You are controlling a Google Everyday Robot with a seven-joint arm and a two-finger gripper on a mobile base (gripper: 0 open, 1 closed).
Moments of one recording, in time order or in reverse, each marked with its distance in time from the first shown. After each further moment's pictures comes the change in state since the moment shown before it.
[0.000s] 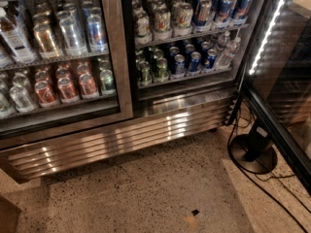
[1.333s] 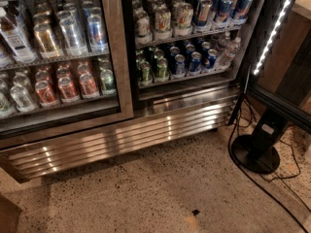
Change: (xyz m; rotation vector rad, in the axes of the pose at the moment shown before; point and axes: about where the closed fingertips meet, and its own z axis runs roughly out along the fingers) arm 0.035 0.032 -0.041 0.137 -0.131 0.096
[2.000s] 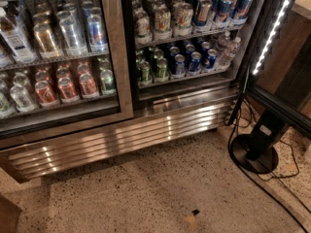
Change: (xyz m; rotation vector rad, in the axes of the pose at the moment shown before) arm 0.052 0.001 -0.001 0.042 0.091 0.045
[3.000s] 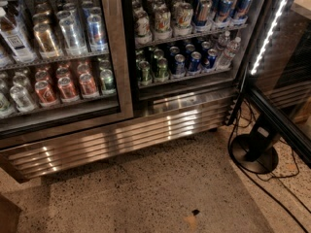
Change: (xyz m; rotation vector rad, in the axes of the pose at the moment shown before) arm 0.157 0.012 0.014 0.134 0.142 0.137
